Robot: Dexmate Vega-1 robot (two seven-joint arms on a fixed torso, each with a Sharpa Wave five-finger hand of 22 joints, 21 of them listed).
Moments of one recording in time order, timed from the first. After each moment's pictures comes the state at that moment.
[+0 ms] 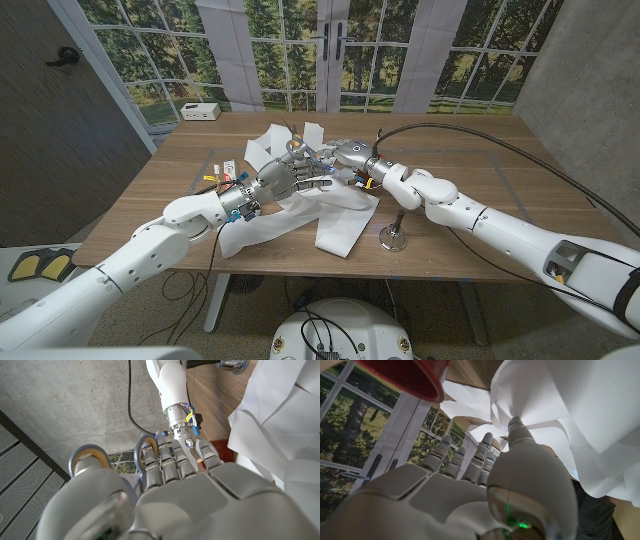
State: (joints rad) left arm 1.10 0.89 0.35 -1.87 -0.95 -0.10 -0.54; left_hand 0.54 -0.06 -0.01 -0.06 0.26 0.54 0.02 0.34 0.32 0.47 -0.07 0.37 0.59 0.28 -0.04 0.30 0.23 0.05 0.21 0.33 0.20; right arm -0.51 -0.60 -0.95 -1.48 -0.90 0.08 -0.18; right_hand 0.97 0.13 0.20 -0.16 0.18 0.27 -0.19 0.23 0.19 0.61 -0.22 0.25 0.26 0.13 -0.04 0.26 0.21 0.23 0.03 0.21 0.17
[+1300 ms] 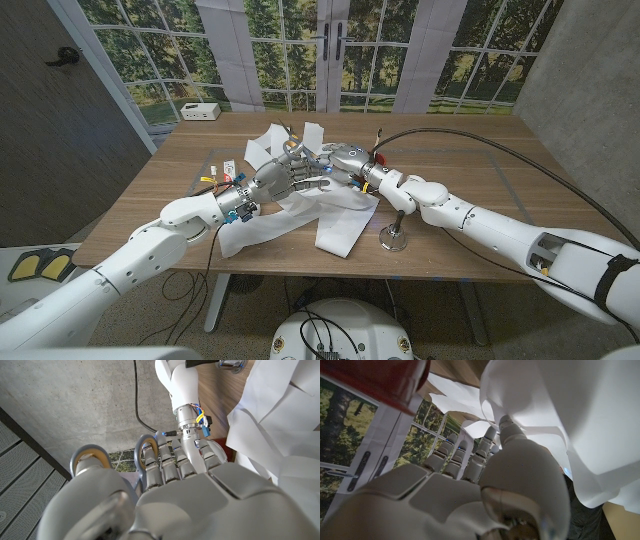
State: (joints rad) left arm 1.11 0.89 0.33 -1.85 -0.96 -0.11 -0.56; left_hand 0.54 -0.05 -0.02 -0.06 0.26 0.53 0.01 0.34 0.32 0.47 -0.07 0.37 0.59 0.28 -0.04 0.29 0.23 0.06 0.21 0.33 0.20; right arm -0.44 -0.53 -1.03 -1.28 -0.91 0.14 -0.34; right_hand 1.08 0.16 0.23 -0.14 0.18 0.42 -0.21 0.22 0.19 0.75 -0.22 0.25 0.27 0.23 -0.04 0.31 0.23 0.29 -0.04 0.20 0.17
